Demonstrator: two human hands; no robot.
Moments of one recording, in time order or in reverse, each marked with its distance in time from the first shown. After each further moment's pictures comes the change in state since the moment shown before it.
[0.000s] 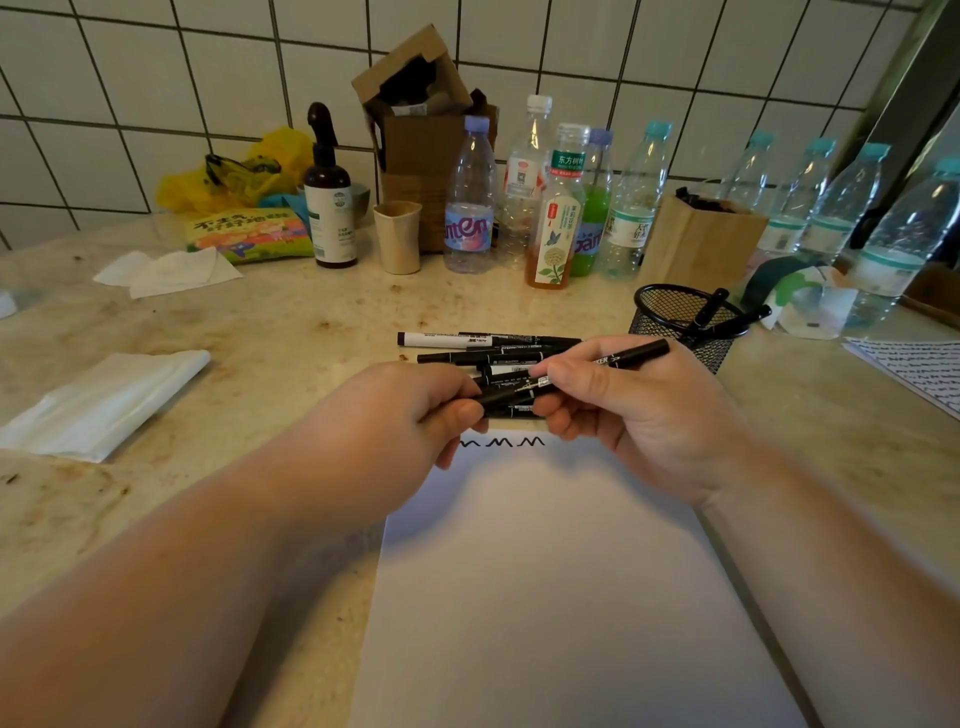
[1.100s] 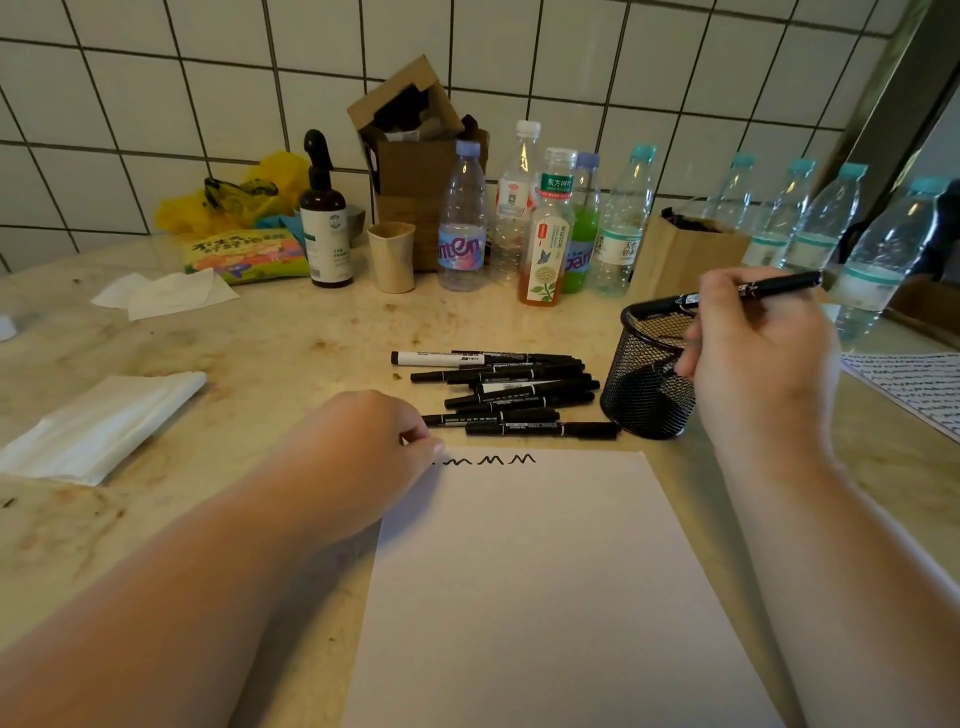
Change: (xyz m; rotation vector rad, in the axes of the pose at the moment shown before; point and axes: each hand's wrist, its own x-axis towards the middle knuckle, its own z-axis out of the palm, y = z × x) left_hand 0.014 -0.042 0.016 0.273 0.061 -0.272; right_hand 0.006 -0.019 -0.042 -0.585 0.932 -0.427
